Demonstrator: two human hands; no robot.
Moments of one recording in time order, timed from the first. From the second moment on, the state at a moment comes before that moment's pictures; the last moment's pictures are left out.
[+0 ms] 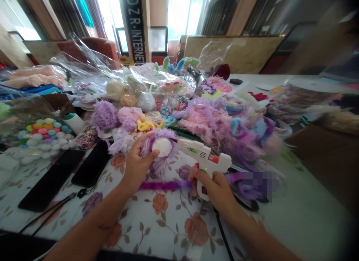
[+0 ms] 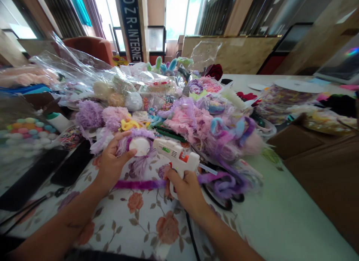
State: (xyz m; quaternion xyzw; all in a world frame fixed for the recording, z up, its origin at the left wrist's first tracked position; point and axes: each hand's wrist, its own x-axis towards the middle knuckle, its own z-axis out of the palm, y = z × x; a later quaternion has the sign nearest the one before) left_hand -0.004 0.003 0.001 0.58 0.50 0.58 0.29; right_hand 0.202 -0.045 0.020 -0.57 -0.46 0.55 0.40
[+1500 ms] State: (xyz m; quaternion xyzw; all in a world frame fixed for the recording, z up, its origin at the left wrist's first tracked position) left_hand -0.003 0.001 0.000 0.61 0.50 0.55 0.28; right_hand 0.201 -0.049 0.020 -0.56 -0.46 0.57 0.39
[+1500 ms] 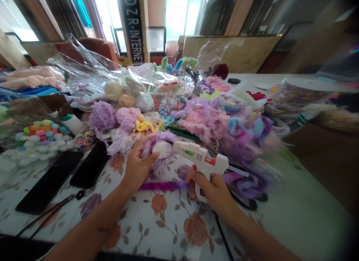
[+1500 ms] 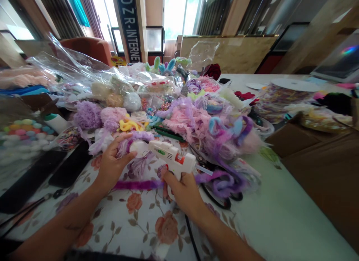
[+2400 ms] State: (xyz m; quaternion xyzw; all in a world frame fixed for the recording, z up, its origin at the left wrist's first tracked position) left_hand 0.000 0.008 -0.003 0.42 0.43 0.65 0.45; right_hand 0.199 -0.046 0.016 -0.57 -0.44 0.56 0.41
